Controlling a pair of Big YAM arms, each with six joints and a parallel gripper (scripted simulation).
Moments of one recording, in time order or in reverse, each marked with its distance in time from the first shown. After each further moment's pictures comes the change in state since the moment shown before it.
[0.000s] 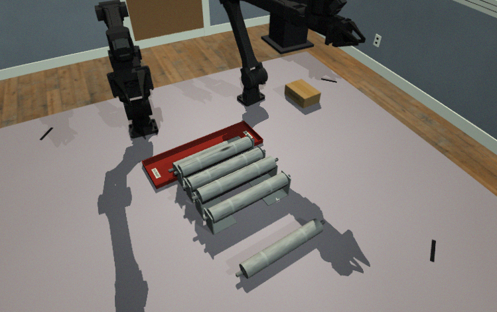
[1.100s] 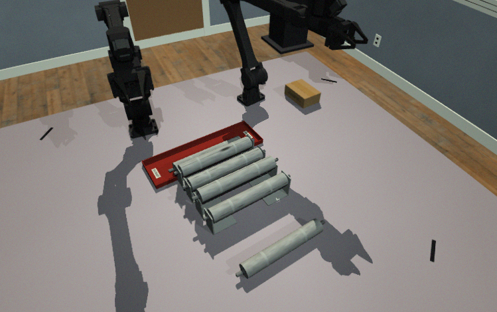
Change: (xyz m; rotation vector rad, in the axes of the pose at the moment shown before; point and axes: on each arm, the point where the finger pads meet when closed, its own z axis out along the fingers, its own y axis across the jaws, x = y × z) left arm 0.005 -0.002 0.002 0.009 0.012 0.000; right arm 0.000 0.000 0.002 0.001 0.006 0.001
